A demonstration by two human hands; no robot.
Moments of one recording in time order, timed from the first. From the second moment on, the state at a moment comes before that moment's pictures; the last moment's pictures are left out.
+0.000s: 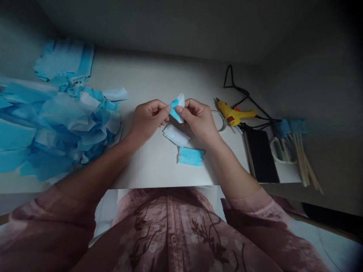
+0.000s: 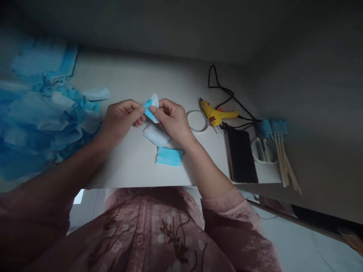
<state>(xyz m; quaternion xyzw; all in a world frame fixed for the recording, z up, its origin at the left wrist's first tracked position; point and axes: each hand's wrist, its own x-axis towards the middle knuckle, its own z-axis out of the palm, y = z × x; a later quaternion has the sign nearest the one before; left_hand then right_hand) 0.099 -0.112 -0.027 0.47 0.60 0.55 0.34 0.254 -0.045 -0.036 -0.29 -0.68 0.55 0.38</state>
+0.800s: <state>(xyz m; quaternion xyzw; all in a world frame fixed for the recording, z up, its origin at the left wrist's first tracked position) 0.101 -0.115 -0.023 0.46 0.56 0.53 0.43 0.256 -0.040 -0.037 -0.30 -0.70 0.50 0.41</state>
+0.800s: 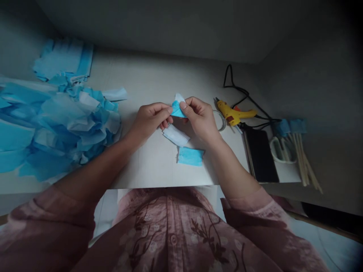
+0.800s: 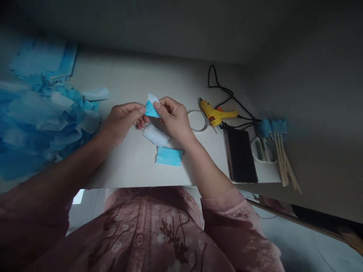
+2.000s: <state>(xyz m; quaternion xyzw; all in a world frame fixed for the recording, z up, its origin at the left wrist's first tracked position) 0.091 -0.111 -0.024 0.44 0.57 0.54 0.44 0.264 -0.035 -0.031 -0.29 -0.71 0.49 0.42</state>
